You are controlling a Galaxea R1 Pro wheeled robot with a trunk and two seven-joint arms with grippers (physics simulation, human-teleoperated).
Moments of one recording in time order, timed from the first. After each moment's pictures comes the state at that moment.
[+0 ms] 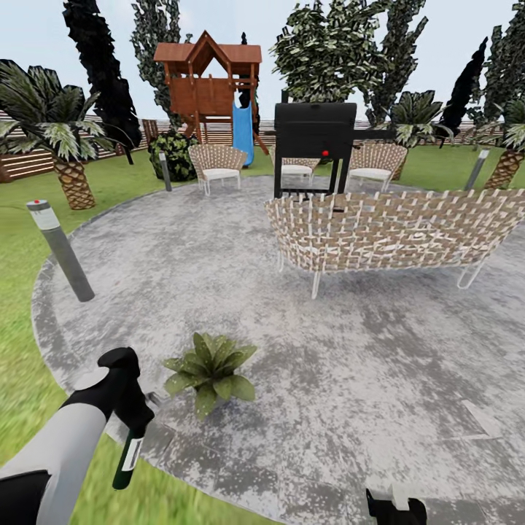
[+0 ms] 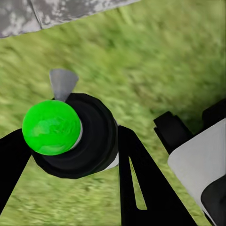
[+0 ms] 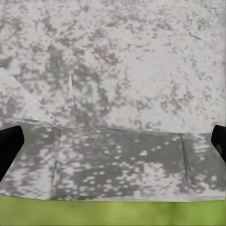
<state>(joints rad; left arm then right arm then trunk) -0.83 0.13 0.14 -0.63 -1.45 0.79 -1.46 -0.43 -0.09 -0.43 -0.07 0.42 -0.44 -0.04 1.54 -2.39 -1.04</state>
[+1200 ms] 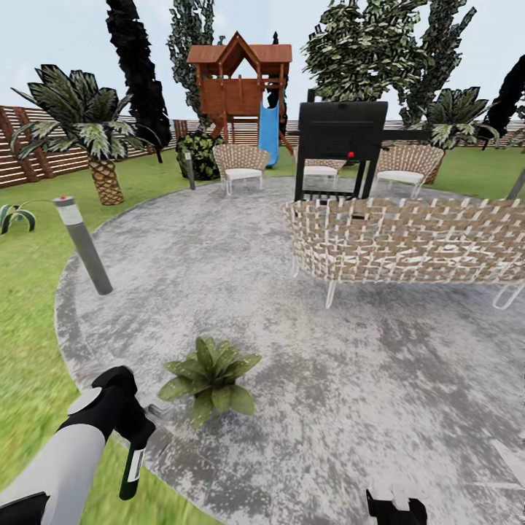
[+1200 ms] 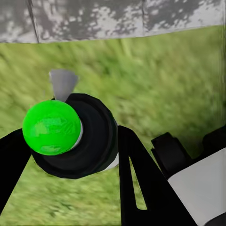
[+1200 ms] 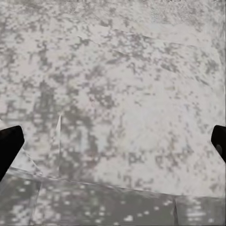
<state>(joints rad) -0.75 0.09 0.28 -0.65 -1.36 0.79 -1.27 -0.43 -0.09 -0.43 -0.07 0.42 -0.44 -0.04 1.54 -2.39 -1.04</state>
